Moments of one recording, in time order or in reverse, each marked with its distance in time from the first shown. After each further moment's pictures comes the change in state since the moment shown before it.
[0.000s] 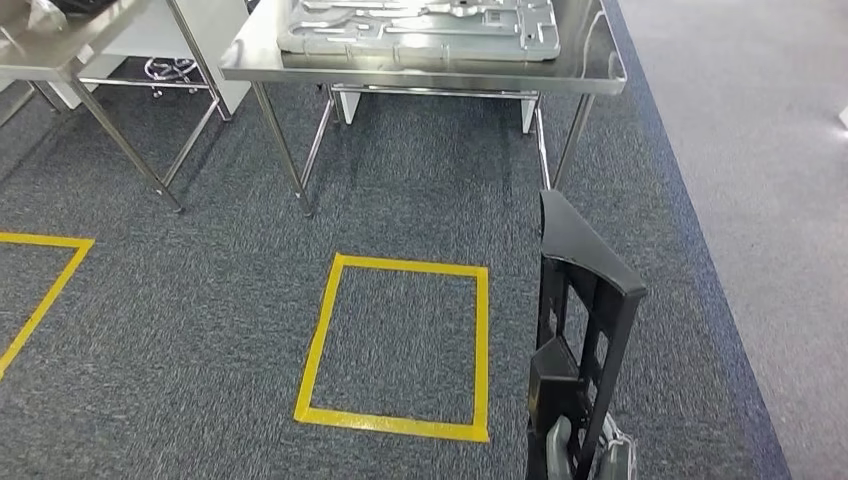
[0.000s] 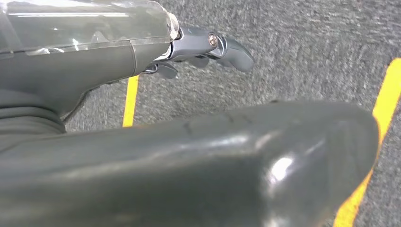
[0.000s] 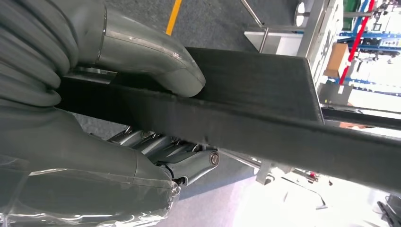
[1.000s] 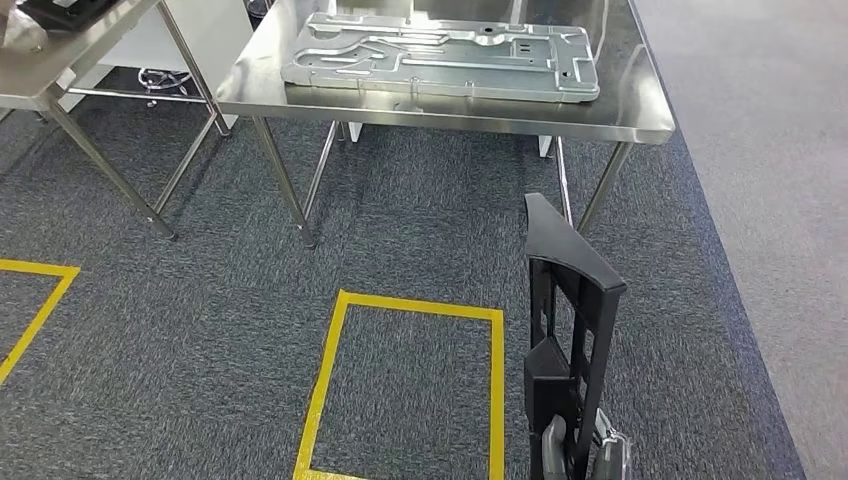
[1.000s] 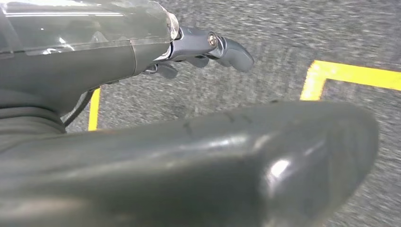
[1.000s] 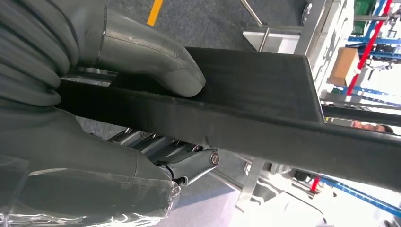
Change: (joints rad) left arm -0.004 -0.006 0.000 0.003 -0.008 -0.002 0.012; right arm -0.001 0.000 0.000 0.013 0.028 -0.003 0.020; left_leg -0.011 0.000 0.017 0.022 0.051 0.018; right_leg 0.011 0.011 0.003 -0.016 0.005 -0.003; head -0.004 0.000
